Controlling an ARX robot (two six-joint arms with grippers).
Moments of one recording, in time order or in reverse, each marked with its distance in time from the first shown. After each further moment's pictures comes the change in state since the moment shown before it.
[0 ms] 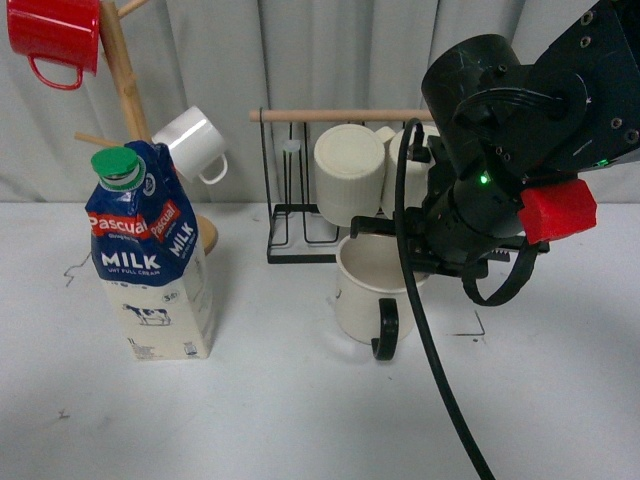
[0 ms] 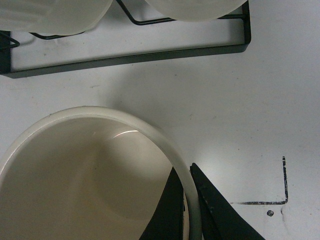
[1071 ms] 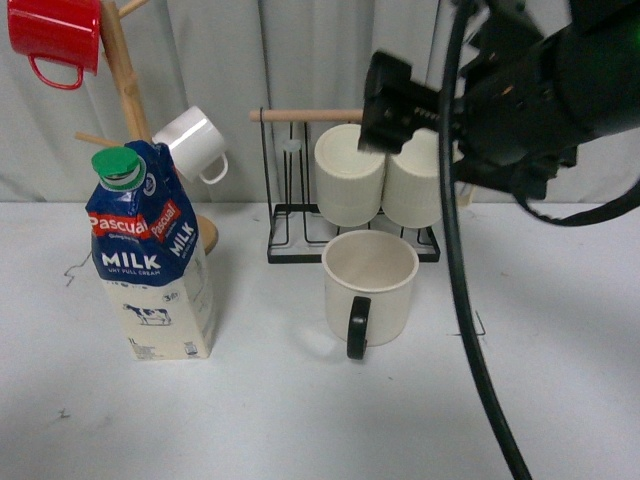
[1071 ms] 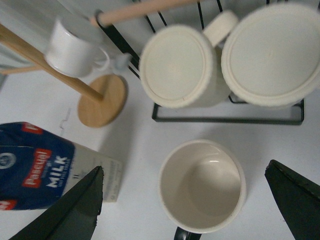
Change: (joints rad) left arm 0.000 0.000 0.000 0.000 0.000 0.000; right arm -0.026 -0.339 -0.233 0.249 -0.262 0.001
